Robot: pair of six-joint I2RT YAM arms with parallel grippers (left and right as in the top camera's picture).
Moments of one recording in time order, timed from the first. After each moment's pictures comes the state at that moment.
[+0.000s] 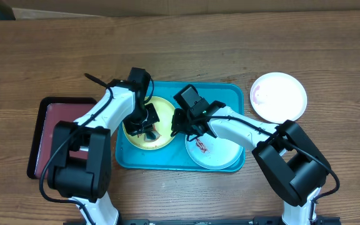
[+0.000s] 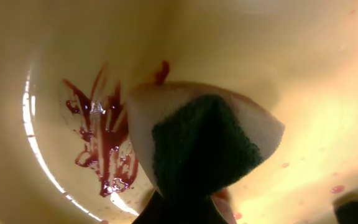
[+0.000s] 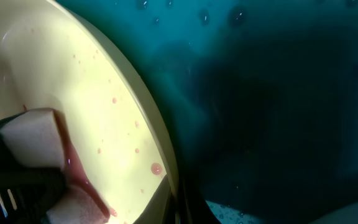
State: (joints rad) left arm -0.22 1.91 1.20 -0.90 0.08 -0.62; right arm 0.71 1.99 1.21 -0.36 -0.20 0.91
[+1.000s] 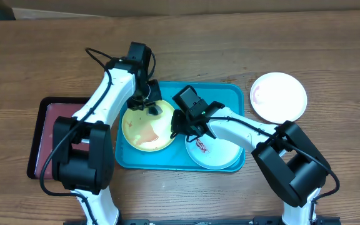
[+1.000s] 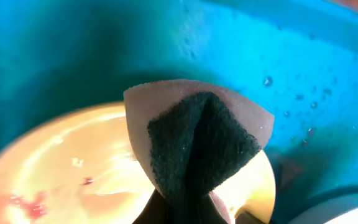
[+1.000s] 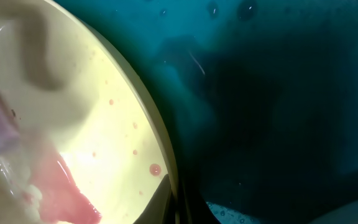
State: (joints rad) left arm -0.22 1.96 1.44 -0.91 0.13 -0.46; right arm 0.72 1.99 1.21 -0.37 -0.18 0.88
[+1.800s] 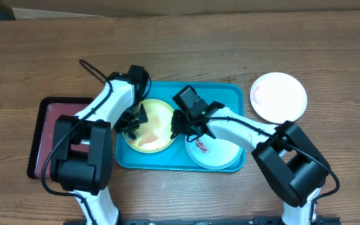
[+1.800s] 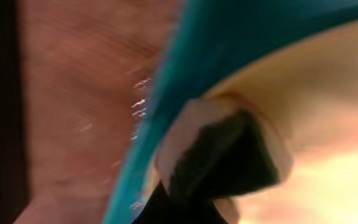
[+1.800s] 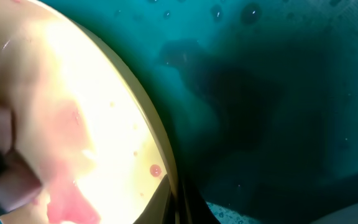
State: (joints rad) left arm -0.19 1.95 1.29 -1.08 -0.23 -0.60; right arm 0.72 1.99 1.21 -0.37 -0.18 0.86
